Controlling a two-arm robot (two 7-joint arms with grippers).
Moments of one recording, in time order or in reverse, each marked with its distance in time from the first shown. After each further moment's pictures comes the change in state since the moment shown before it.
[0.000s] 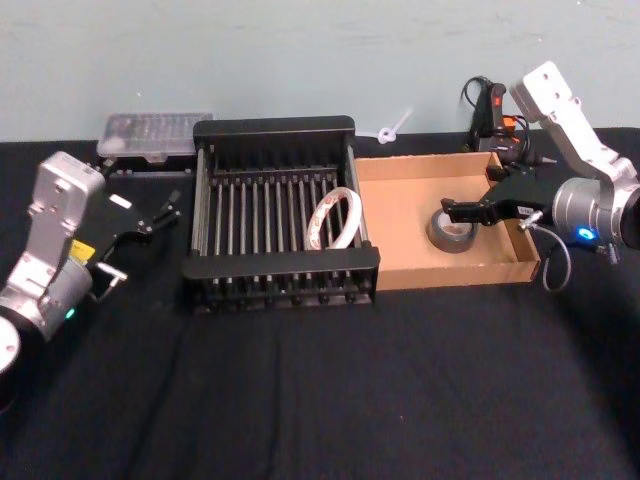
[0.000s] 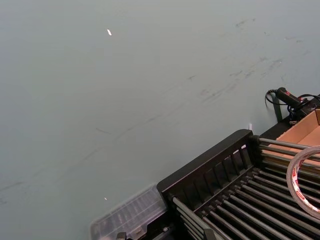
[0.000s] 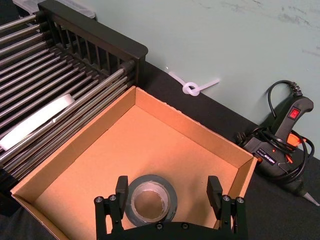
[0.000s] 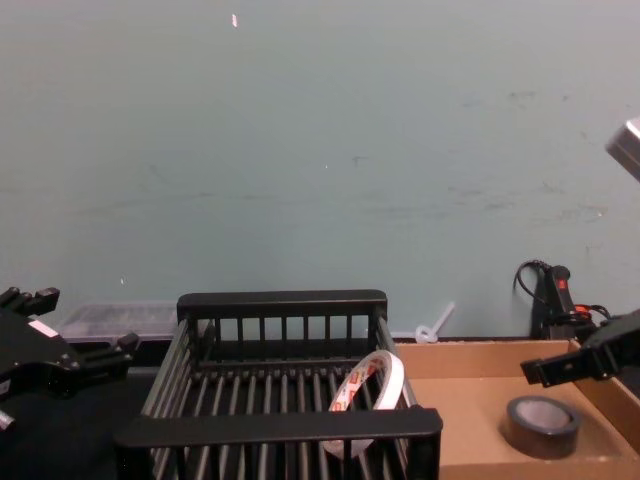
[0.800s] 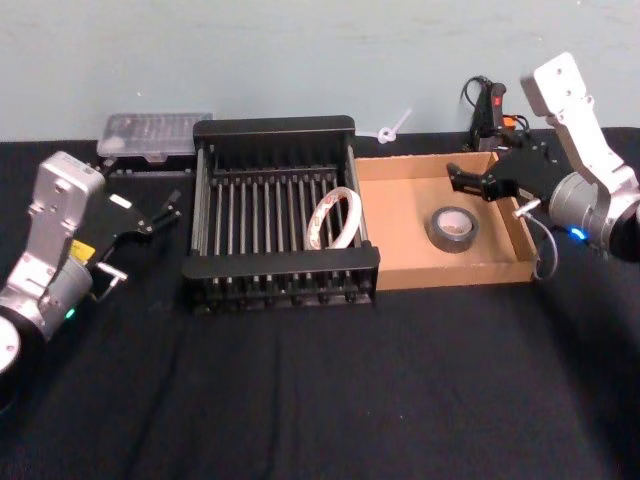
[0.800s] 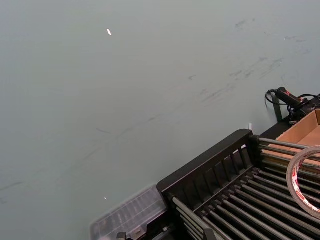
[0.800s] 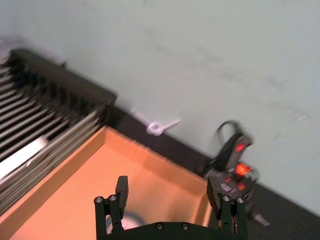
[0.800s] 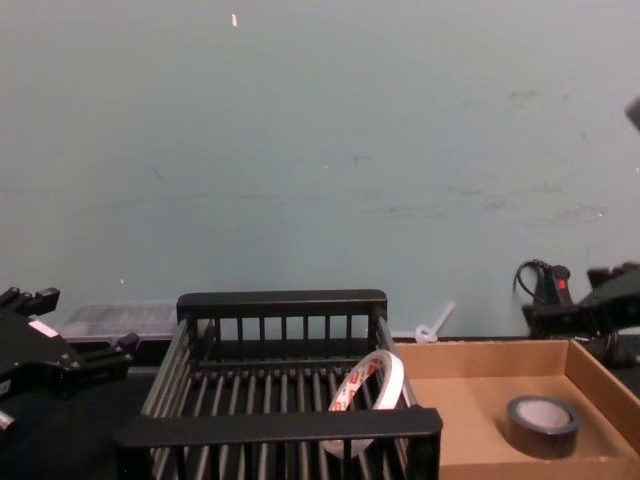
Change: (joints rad) left arm 0.000 0.000 0.000 0.000 0.000 0.000 0.000; right arm -0.115 -0.049 0.080 -0.109 -0.073 -0.158 -0.204
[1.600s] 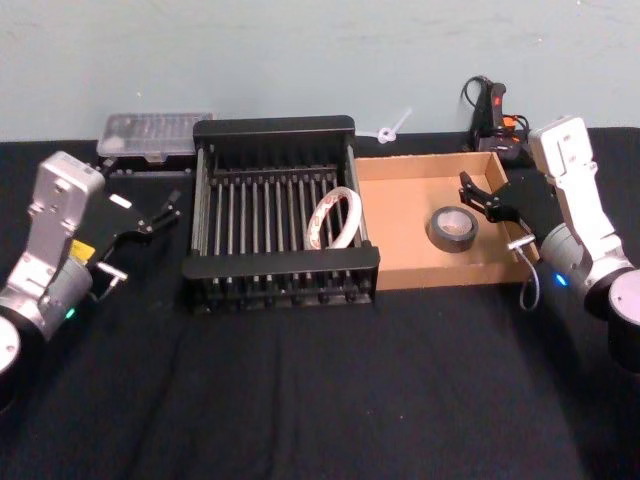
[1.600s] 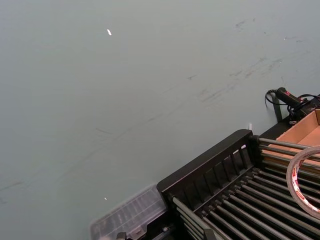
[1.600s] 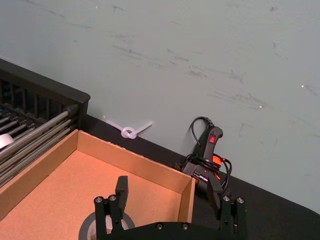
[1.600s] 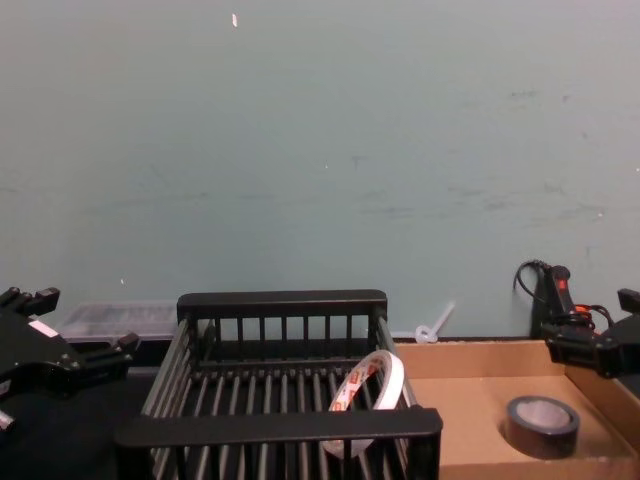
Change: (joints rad) left arm 0.000 0.000 0.000 0.000 0.000 0.000 0.000; right arm -0.126 -0.098 0.063 0.065 -0.114 -0.271 -0.188
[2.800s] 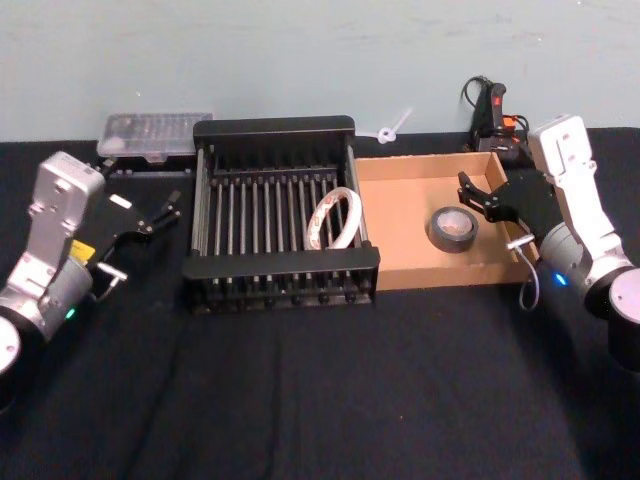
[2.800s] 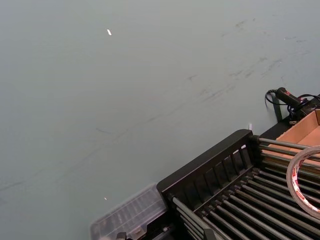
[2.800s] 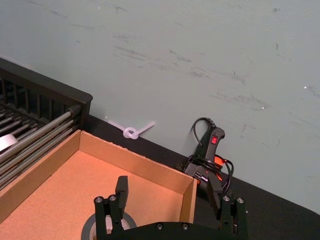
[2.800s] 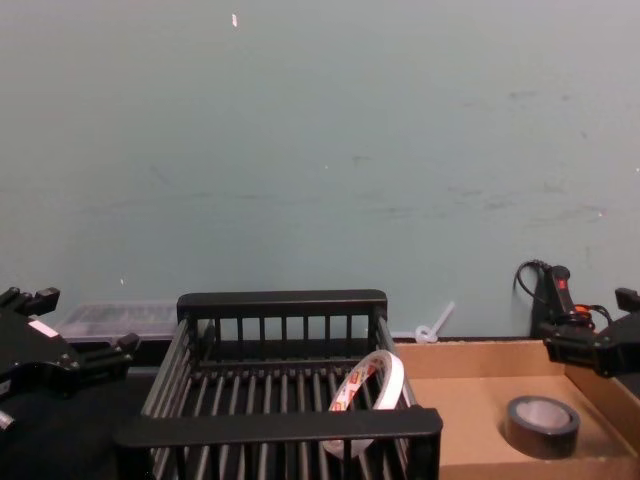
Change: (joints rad) left arm 0.000 0.000 0.000 0.000 0.000 0.000 0.000; right arm 0.002 0.005 -0.005 -0.006 0.005 0.007 0.005
